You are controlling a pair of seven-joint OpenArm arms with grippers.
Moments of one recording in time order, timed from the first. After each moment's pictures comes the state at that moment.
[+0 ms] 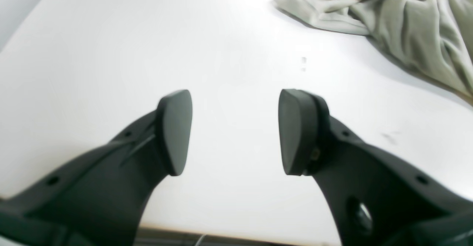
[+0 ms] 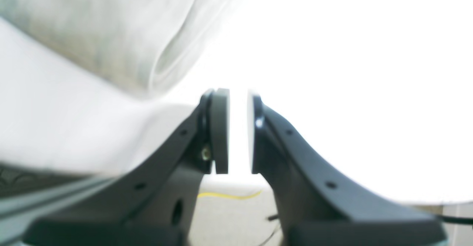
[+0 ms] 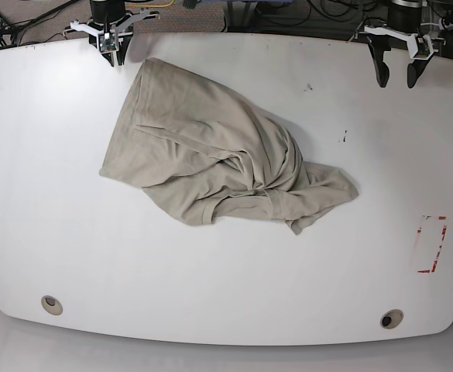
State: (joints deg) left arm 51.1 -11.9 -17.5 104.0 -16.6 -10.5 -15.3; right arm -46.0 -9.5 26.3 106.5 -15.8 24.4 1.1
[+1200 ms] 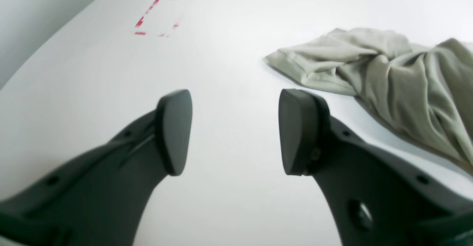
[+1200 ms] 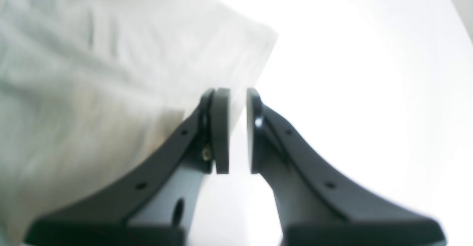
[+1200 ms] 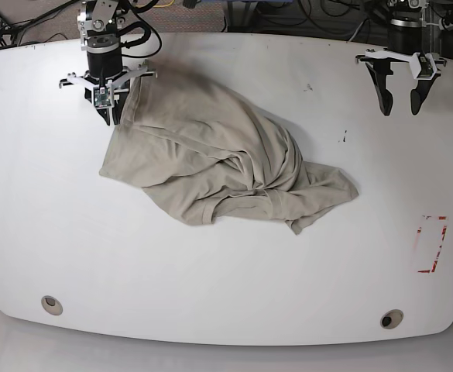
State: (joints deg) left arm 43.3 -10.3 -17.5 103.9 -16.7 -10.2 -16.5; right arm -28.1 -9.5 26.5 105.6 -15.9 25.0 -4.3
